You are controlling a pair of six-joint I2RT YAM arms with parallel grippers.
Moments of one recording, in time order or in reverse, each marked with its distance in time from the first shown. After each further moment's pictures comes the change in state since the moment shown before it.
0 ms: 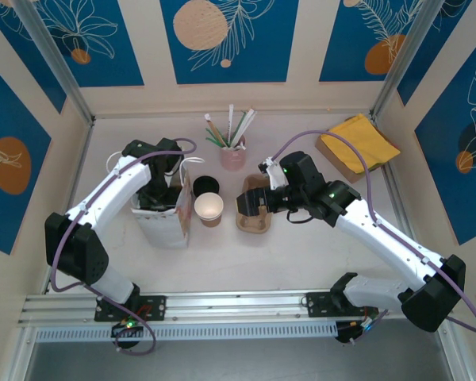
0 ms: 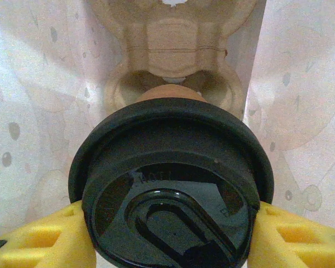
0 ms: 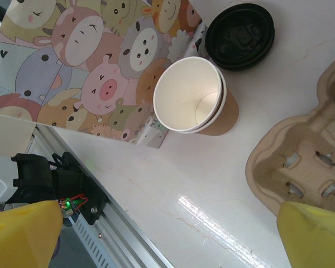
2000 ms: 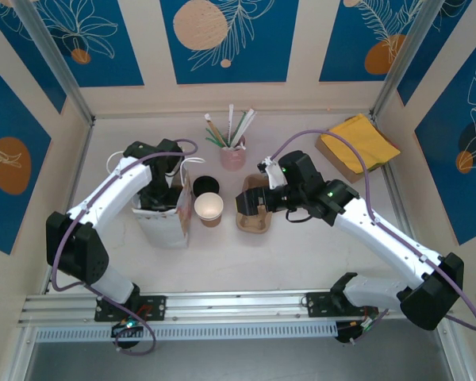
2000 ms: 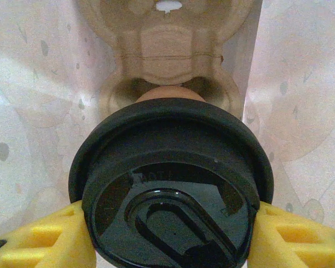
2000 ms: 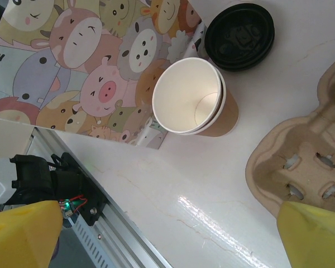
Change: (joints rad) left arm 0.000 0.003 -0.025 0.044 0.002 0.019; right arm 0.000 0.015 0.005 0.004 0.000 0.000
